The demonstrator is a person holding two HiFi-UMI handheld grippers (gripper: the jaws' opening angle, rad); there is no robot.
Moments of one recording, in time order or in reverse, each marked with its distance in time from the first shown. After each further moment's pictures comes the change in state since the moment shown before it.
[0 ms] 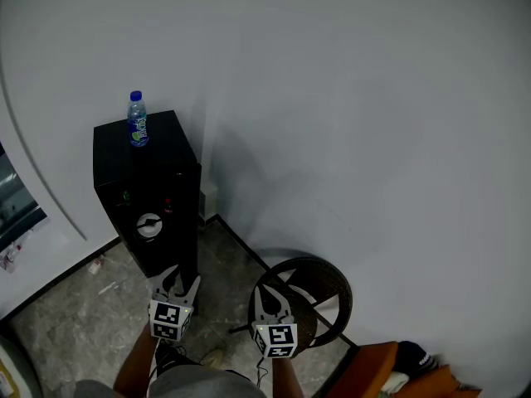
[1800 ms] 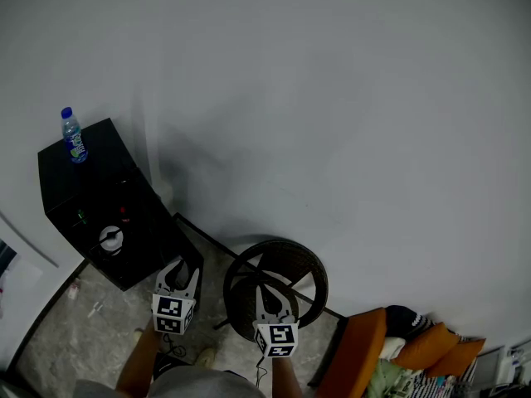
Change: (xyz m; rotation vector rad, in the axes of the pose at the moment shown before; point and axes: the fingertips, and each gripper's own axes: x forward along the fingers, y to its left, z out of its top) left arm 0.081 -0.099 0.015 0.024 0.003 -0.202; right arm -0.068 -0.093 -0.022 0.053 0.017 -0.260
